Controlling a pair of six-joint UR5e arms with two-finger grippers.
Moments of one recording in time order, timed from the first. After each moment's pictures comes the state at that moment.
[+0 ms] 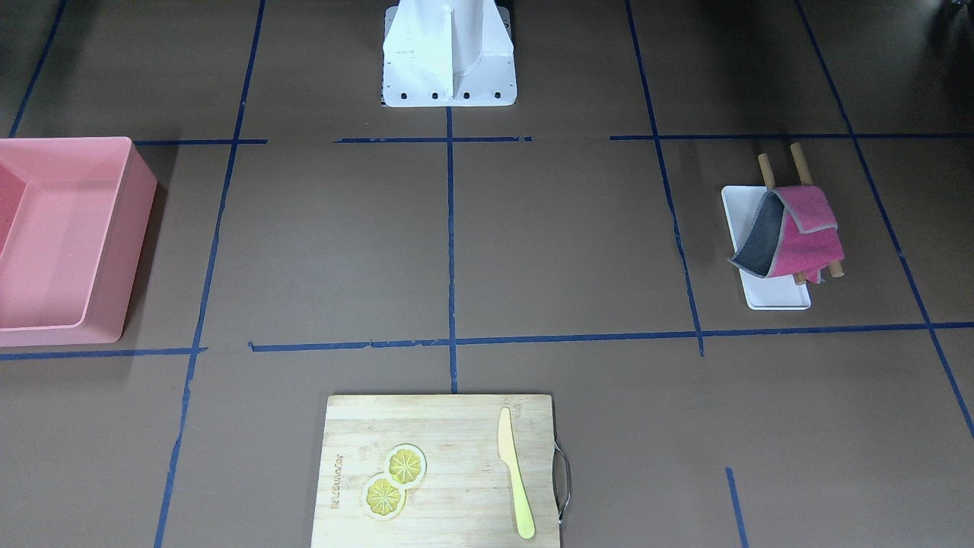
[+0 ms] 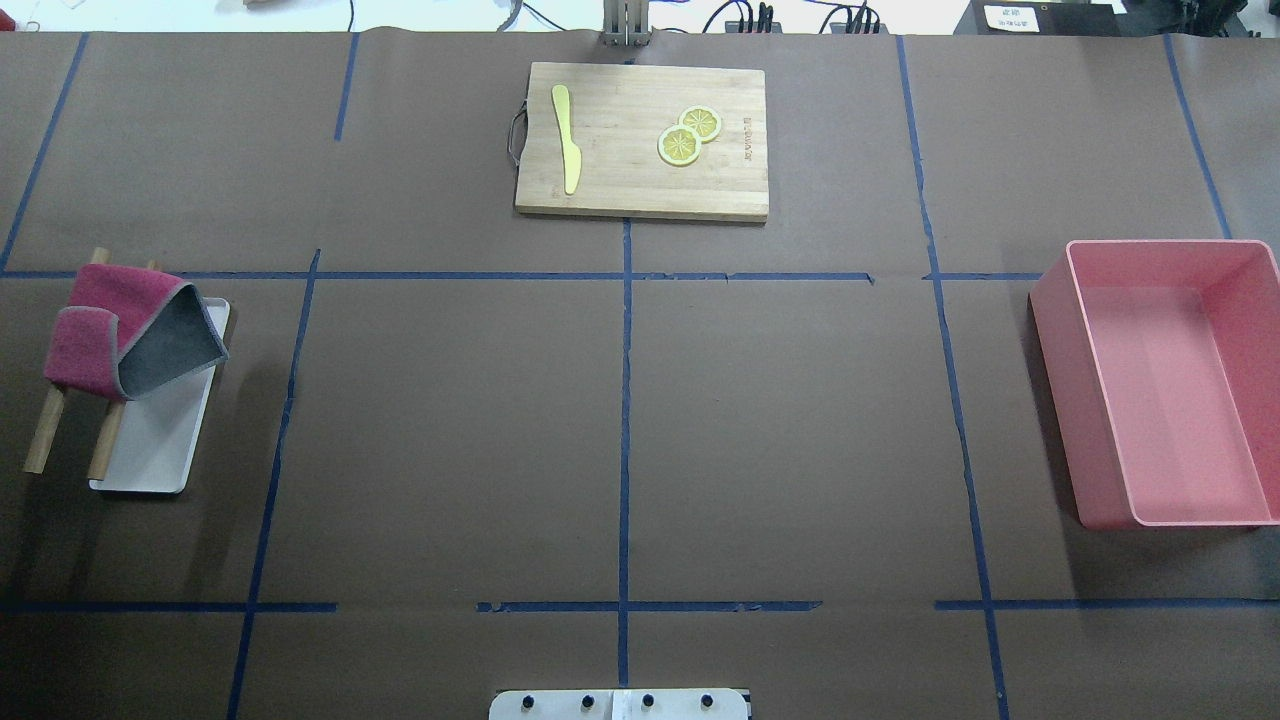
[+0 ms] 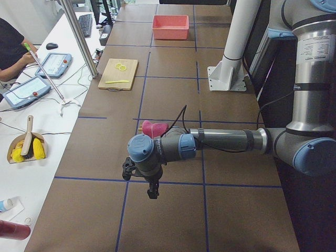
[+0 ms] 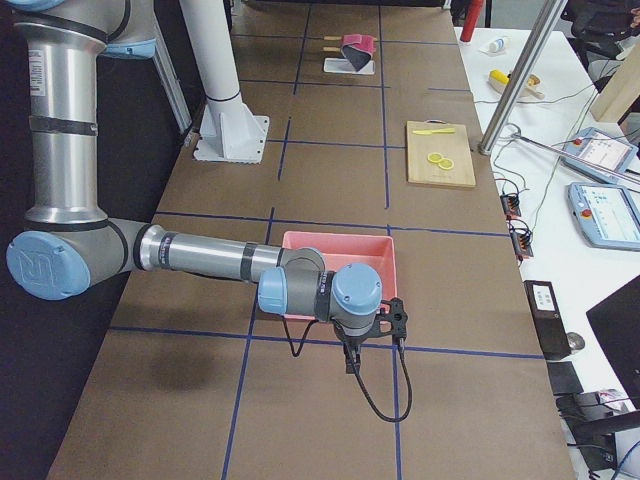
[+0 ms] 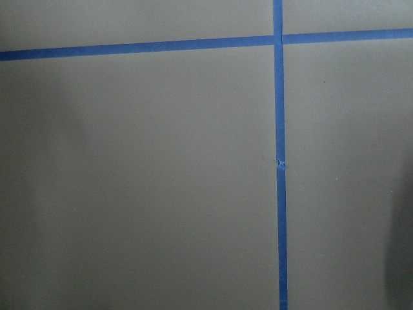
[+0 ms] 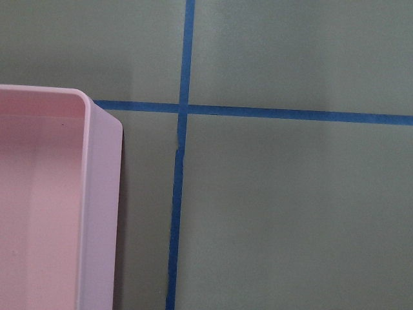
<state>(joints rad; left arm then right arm) -1.61 -1.52 -1.63 -1.38 -2.34 0.21 1.63 -1.64 1.55 -1.50 2.39 -0.10</state>
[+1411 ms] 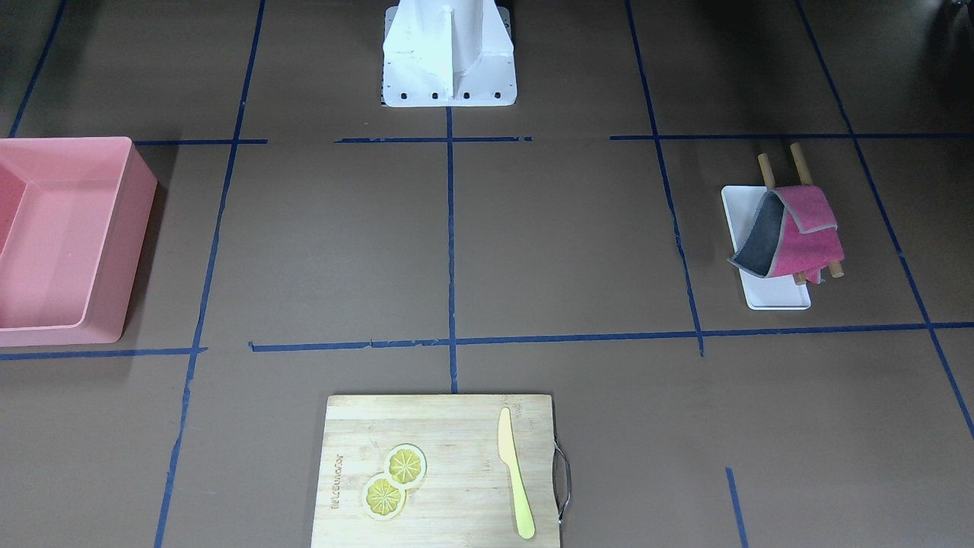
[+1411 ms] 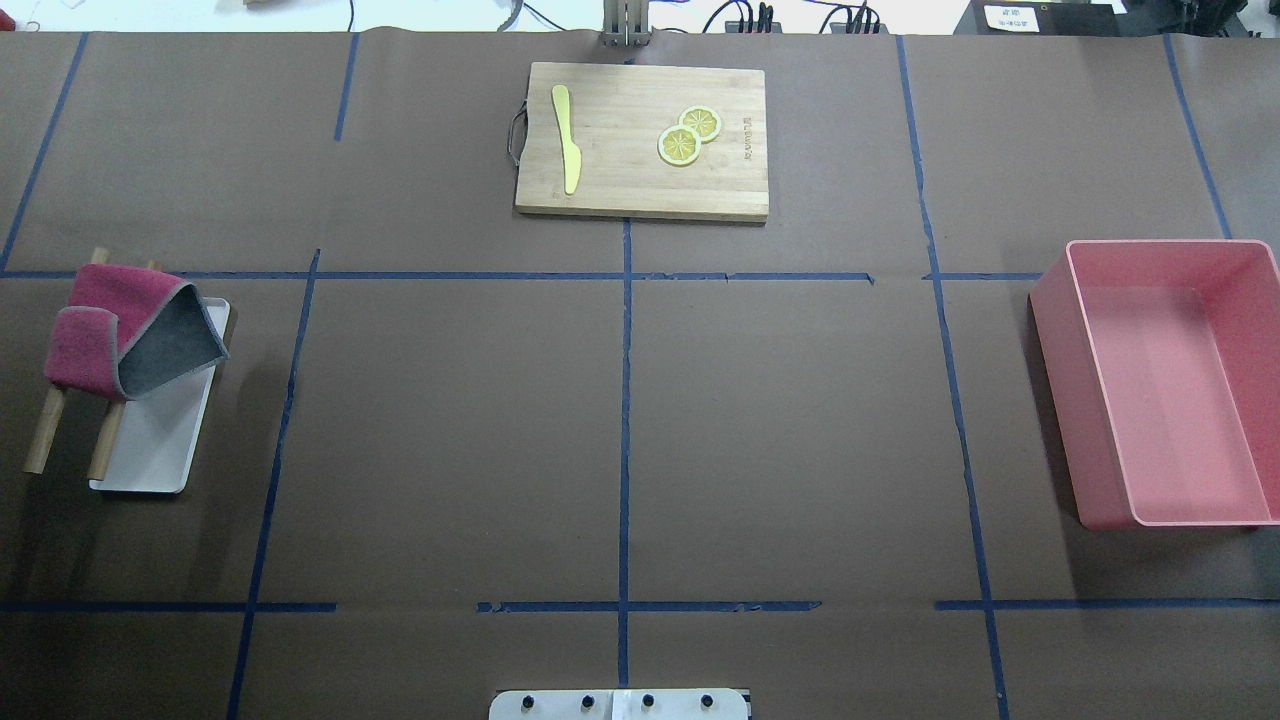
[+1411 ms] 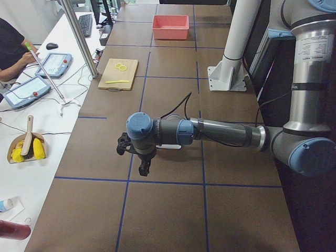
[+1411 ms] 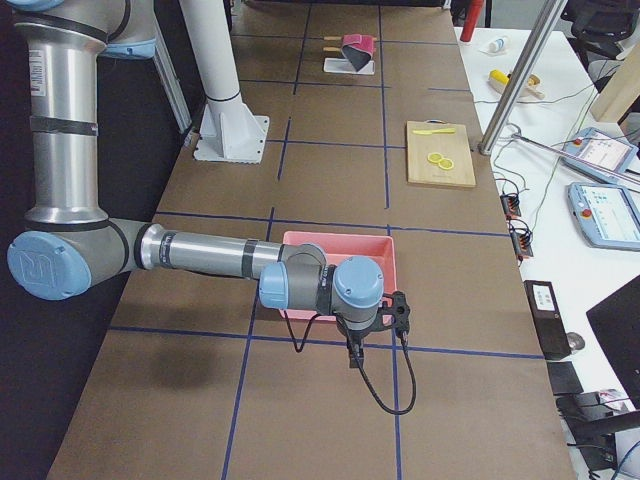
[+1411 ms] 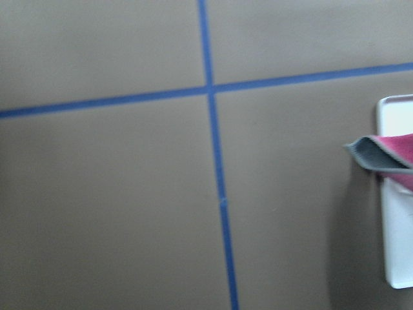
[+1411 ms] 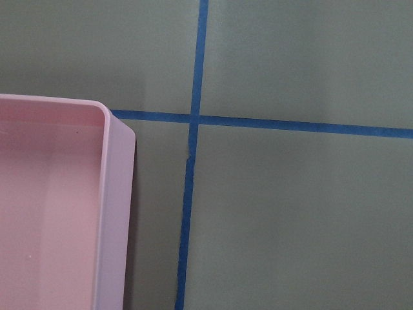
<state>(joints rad) -1.56 -1.54 -1.76 -1.45 -2.48 0.14 1.63 -1.63 1.58 -1.50 2.39 -0.10</state>
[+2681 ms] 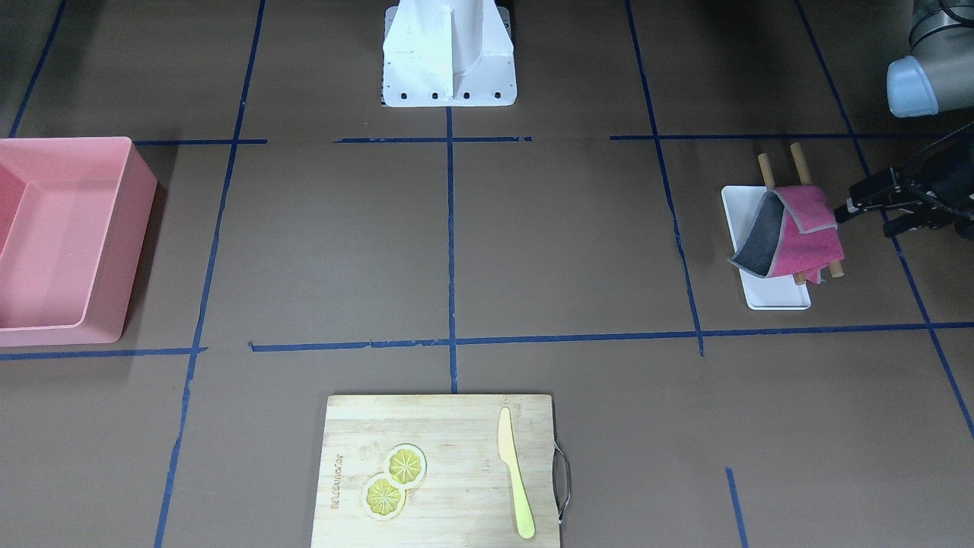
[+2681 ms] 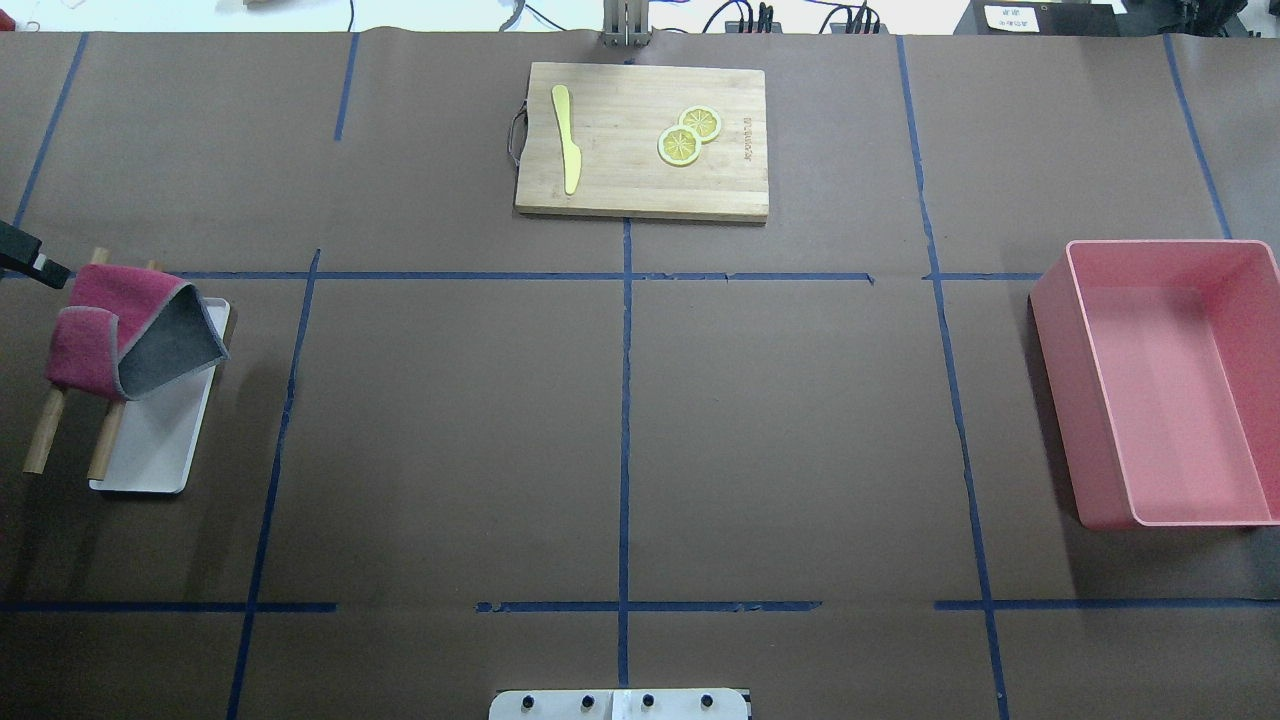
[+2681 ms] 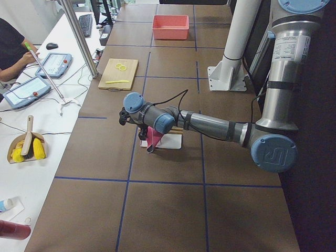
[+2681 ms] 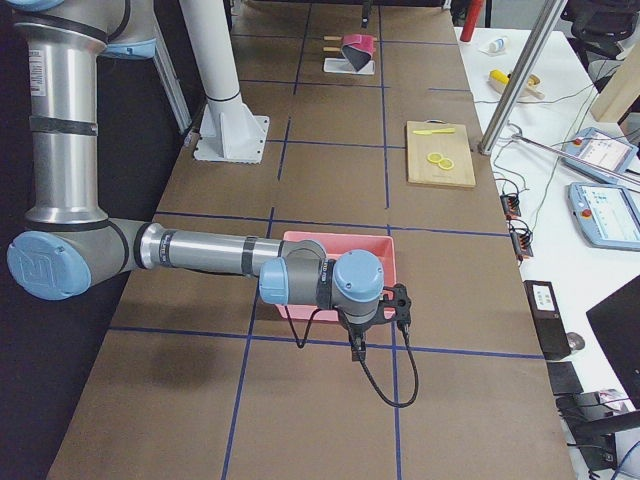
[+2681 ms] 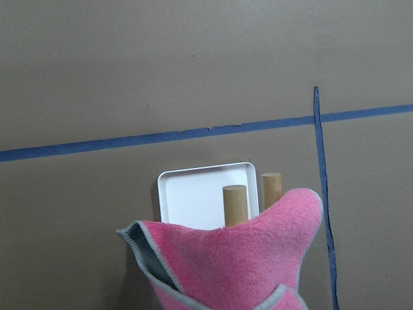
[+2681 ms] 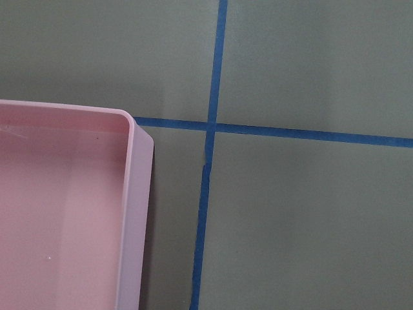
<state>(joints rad) -1.26 -1.64 -1.67 -1.84 -2.57 -0.40 1.63 -1.63 1.60 -1.50 2.42 -0.10</state>
